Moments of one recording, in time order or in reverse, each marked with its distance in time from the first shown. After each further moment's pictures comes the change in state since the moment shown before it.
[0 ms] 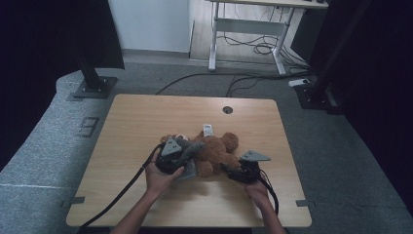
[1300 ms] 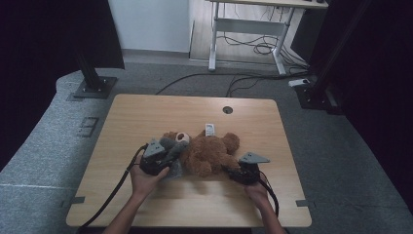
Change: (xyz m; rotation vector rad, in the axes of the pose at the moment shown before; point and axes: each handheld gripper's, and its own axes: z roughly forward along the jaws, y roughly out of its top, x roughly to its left) left arm 0.025 -0.016 -0.030 -0.028 0.035 -0.039; right arm -0.001 -0.007 0.002 0.000 0.007 -0.035
